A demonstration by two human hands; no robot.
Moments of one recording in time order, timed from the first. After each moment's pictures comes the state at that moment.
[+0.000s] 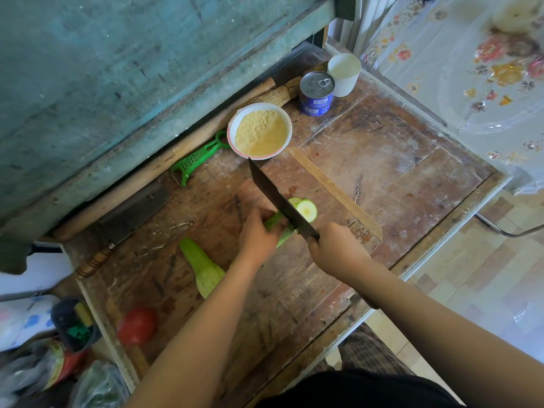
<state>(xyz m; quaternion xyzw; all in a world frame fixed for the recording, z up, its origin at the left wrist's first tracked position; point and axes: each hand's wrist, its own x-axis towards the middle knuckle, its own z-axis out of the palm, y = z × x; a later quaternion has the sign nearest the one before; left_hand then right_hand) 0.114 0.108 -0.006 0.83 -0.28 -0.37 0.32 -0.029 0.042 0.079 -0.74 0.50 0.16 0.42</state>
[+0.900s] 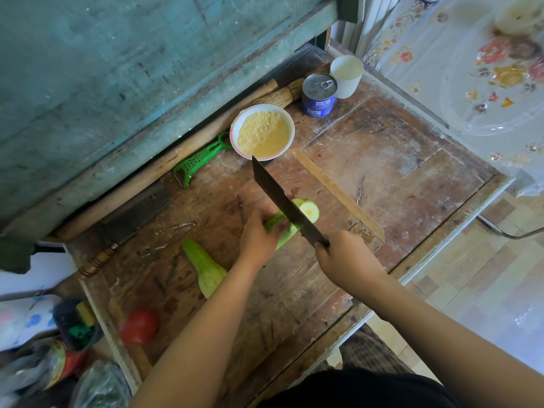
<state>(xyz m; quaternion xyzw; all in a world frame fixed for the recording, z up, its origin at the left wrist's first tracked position) 0.116 0.111 -0.006 0.83 -0.28 -0.35 0.32 -0.043 0.053 0.084 -0.76 0.48 0.13 0.41</state>
